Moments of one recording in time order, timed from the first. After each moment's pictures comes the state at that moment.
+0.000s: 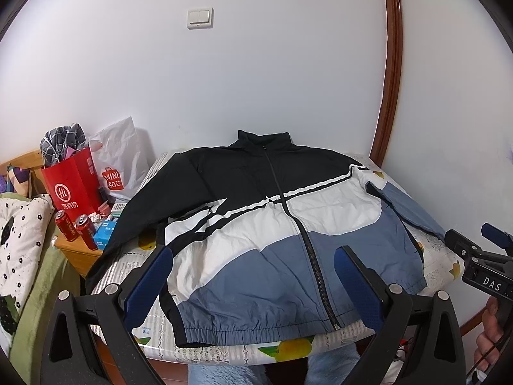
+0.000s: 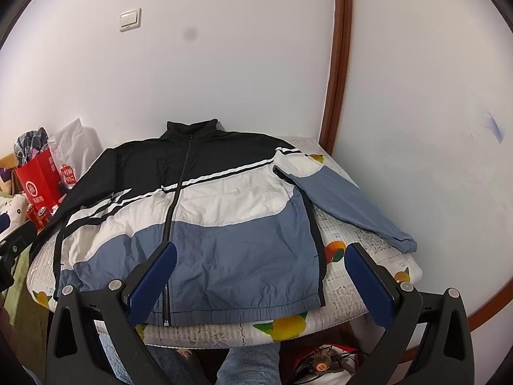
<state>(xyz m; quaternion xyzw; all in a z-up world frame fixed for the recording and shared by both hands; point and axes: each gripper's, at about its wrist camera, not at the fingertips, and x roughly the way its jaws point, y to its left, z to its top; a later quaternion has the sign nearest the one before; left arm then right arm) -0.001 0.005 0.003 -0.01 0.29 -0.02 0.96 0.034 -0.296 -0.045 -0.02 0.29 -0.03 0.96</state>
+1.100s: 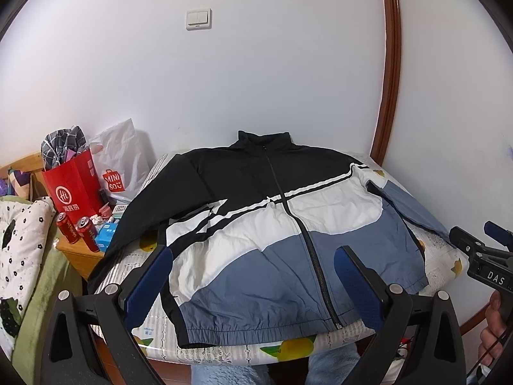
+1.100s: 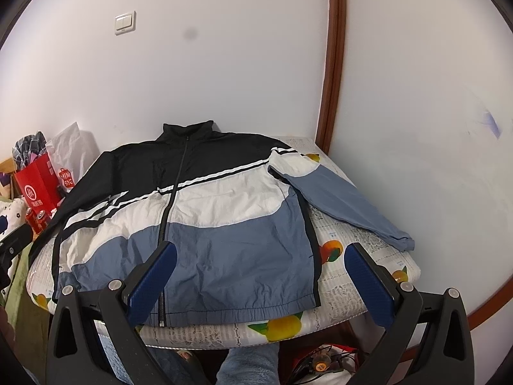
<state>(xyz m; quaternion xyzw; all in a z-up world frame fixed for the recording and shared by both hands) -0.002 0.008 0.003 -0.01 0.29 -0.02 0.96 0.035 -0.304 -0.046 -0.01 0.29 -0.04 0.96</state>
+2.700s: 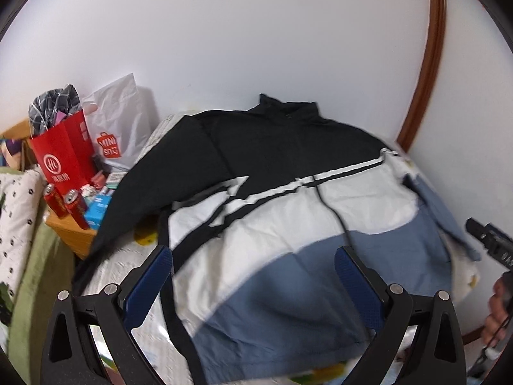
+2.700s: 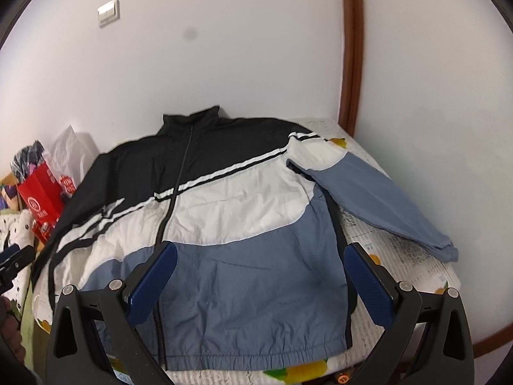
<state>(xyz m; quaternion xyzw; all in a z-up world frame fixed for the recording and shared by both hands) 0.097 0.057 -0.041 -0.04 0.37 0.00 0.93 0.144 -0.316 -0.074 0.03 0.34 0.00 0.94</state>
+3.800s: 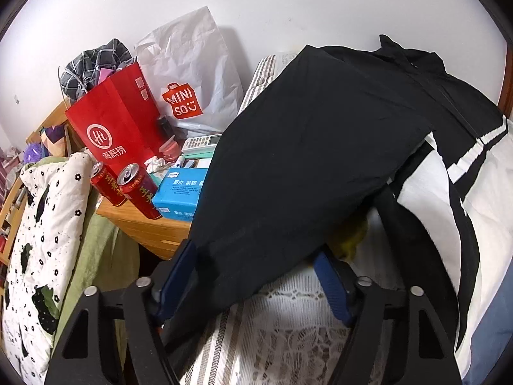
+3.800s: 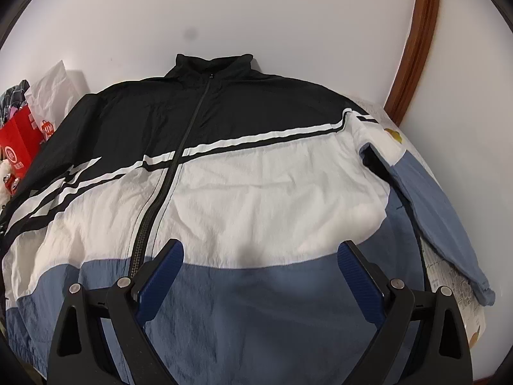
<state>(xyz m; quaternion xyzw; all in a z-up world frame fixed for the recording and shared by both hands) 0.188 0.217 -0.160 0.03 0.44 0.14 0.89 0.257 -0.238 -0.158 -0.06 0.40 0.02 0.91</state>
